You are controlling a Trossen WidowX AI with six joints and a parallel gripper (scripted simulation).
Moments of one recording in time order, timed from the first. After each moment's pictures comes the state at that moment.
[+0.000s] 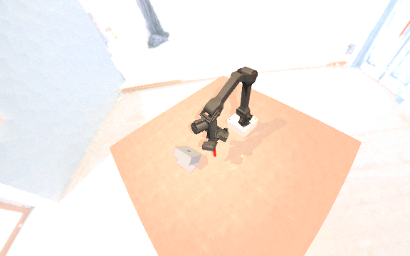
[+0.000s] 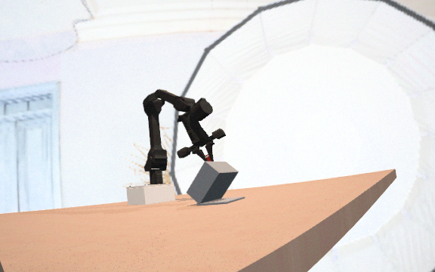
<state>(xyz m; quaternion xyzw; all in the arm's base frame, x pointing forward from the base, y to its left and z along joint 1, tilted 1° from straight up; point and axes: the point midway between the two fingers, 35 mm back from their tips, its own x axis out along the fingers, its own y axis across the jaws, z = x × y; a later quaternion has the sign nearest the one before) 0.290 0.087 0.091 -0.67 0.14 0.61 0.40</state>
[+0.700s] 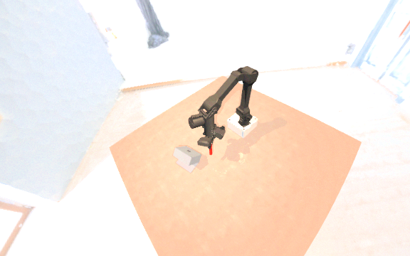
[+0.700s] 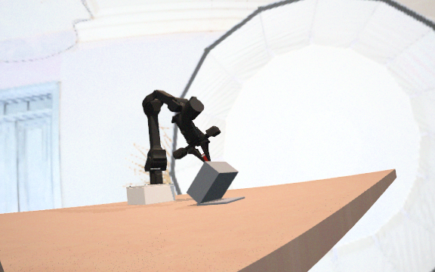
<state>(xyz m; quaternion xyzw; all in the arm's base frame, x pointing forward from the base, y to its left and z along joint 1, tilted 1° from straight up) 0.300 0.065 0.094 -0.67 0.13 0.58 0.44</state>
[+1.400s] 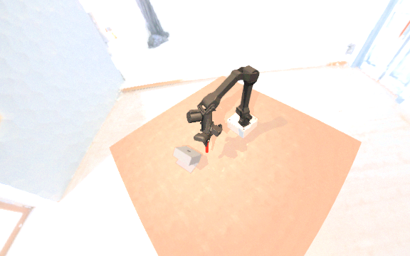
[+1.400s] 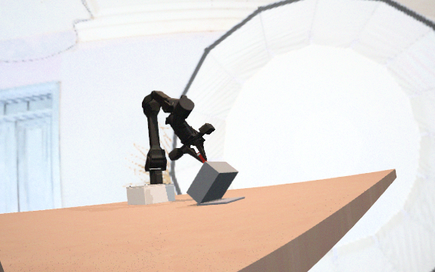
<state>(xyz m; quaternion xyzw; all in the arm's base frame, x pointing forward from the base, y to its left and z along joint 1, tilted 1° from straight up) 0.307 0.041 0.098 -0.67 0.13 0.55 0.48</state>
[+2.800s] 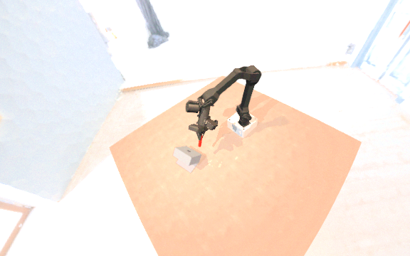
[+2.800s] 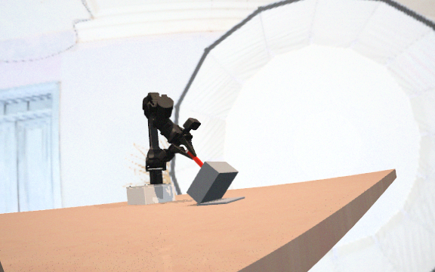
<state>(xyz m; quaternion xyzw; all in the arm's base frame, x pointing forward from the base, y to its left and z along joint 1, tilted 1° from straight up) 0.315 -0.009 0.108 -0.68 0.11 0.48 0.54</state>
